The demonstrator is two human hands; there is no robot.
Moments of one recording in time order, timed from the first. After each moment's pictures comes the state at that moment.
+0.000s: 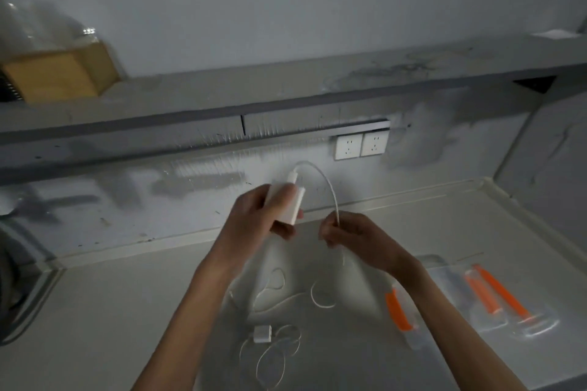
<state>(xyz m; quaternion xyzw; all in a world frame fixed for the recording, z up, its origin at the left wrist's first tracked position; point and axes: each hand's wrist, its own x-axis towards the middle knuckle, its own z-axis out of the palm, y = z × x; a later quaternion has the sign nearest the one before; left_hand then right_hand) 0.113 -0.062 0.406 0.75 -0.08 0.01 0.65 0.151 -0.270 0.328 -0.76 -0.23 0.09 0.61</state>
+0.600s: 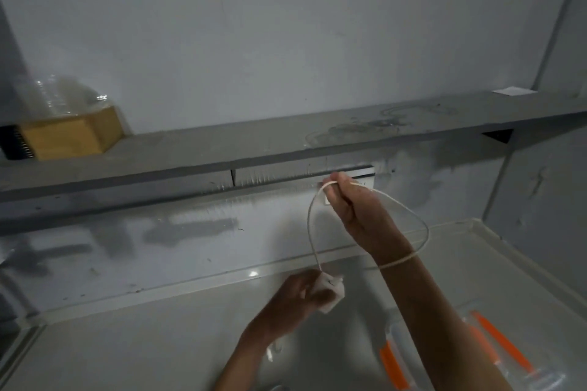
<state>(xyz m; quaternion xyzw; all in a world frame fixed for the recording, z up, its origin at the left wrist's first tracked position) 0.140 -0.116 0.319 0.75 -0.16 -0.13 0.62 0.202 -0.289 0.416 -0.59 -0.20 -0.06 0.78</state>
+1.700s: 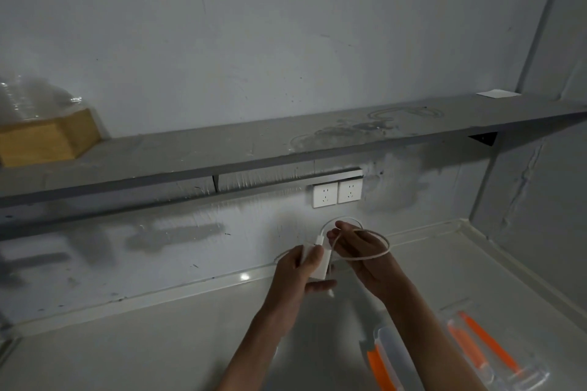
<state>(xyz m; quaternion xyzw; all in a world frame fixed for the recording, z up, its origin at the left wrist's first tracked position) 0.165 -0.161 0.344 0.60 -0.03 -0.09 0.79 0.198 -0.323 0.349 -0.47 -0.01 0.01 0.88</state>
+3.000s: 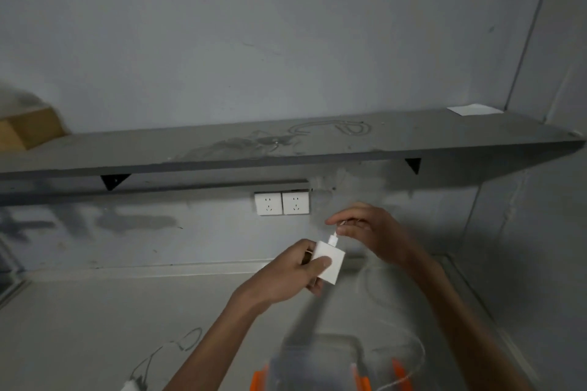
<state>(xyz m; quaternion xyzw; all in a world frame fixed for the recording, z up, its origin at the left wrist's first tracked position) 0.187 -0.453 0.408 0.82 -0.04 -0.10 0.56 0.281 -0.642 0.409 -0.83 -0.34 -0.06 0.44</state>
